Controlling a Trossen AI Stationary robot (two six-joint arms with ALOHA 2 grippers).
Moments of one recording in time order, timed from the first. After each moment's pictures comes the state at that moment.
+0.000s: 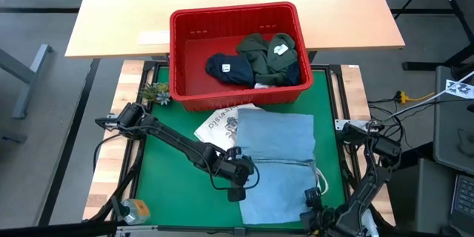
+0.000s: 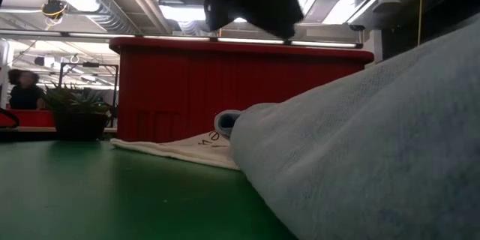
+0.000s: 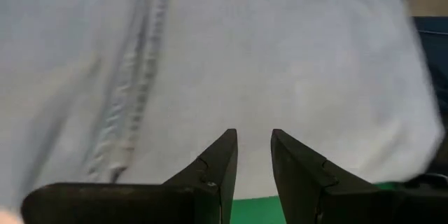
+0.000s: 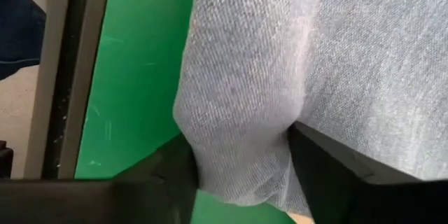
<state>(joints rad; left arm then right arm) -0.41 1.98 1.57 -0.52 -0.17 -0.51 1.10 2.02 1.36 -0.98 0.19 0.80</state>
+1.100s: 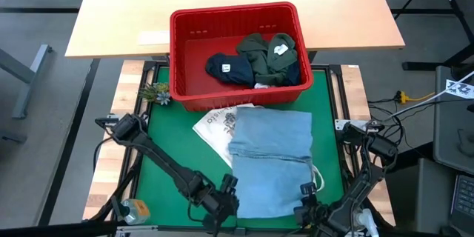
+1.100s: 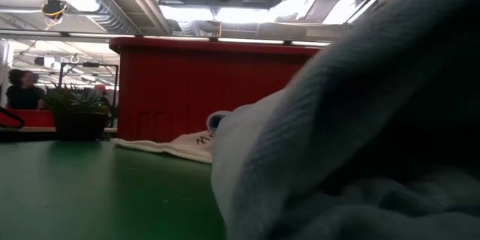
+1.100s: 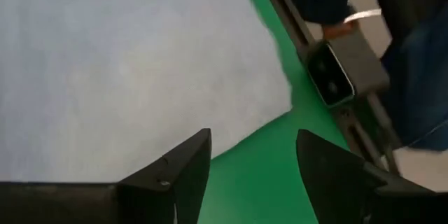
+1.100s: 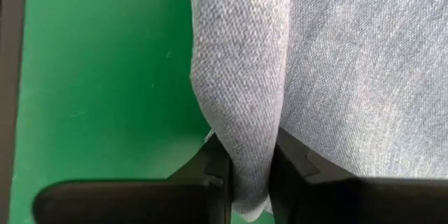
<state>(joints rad) -0.63 2.04 1.57 -0.51 -0.21 -0.16 1.03 2.03 1.36 -1.00 0.26 0.80</state>
